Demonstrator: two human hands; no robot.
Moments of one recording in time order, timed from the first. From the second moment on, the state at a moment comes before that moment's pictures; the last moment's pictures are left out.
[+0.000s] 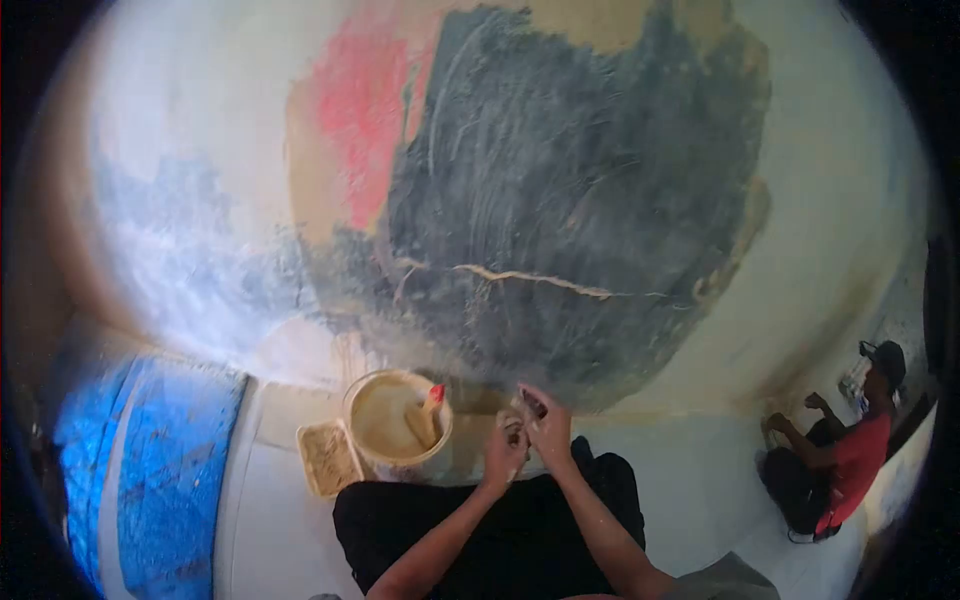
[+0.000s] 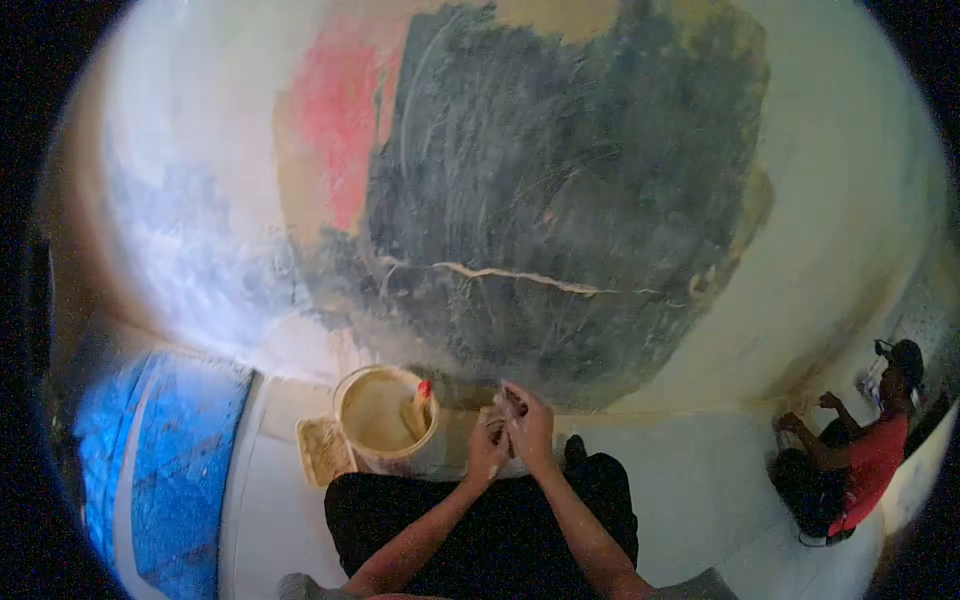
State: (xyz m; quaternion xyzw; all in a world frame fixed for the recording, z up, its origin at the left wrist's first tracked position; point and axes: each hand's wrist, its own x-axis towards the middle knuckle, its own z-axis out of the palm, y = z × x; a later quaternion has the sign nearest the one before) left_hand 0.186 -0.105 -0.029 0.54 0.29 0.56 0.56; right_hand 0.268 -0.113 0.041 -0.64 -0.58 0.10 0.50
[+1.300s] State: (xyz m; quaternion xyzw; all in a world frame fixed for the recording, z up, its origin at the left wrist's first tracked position) left_hand 0.163 -0.049 -0.071 0.19 0.27 0.49 0.81; right_hand 0.312 0.001 0.508 -0.36 -0.75 -0.56 0.02
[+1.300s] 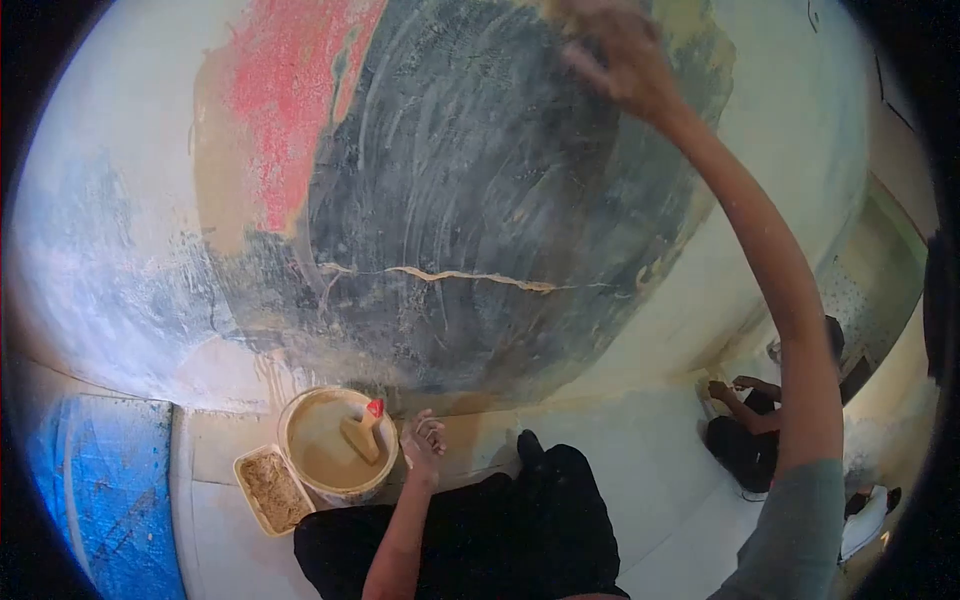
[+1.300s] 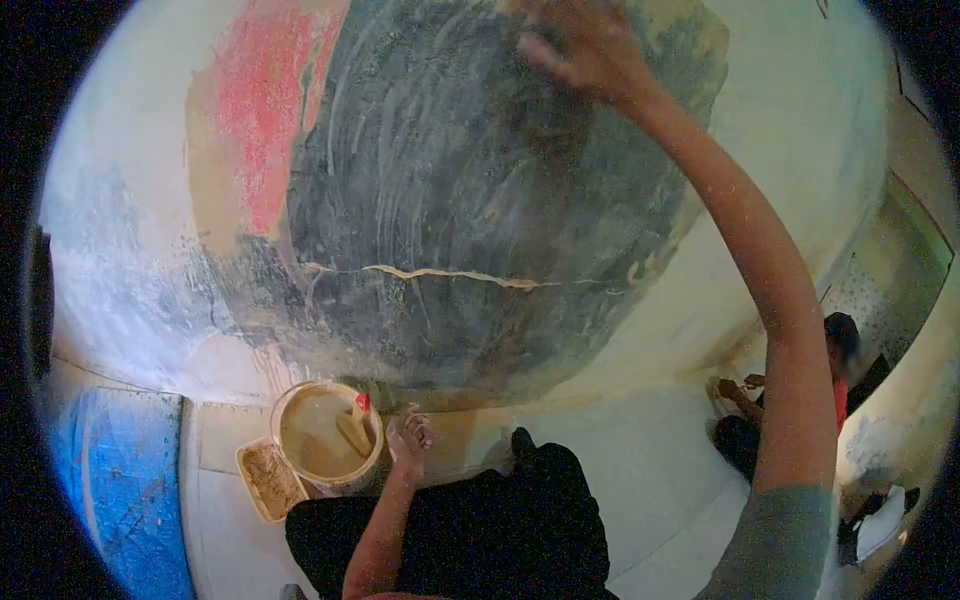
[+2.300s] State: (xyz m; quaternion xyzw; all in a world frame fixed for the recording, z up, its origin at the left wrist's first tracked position) left_hand 0.166 -0.049 -0.095 0.07 0.28 0.49 0.82; right_hand 0.281 0.025 0.491 -0.22 -0.83 -0.48 0.17
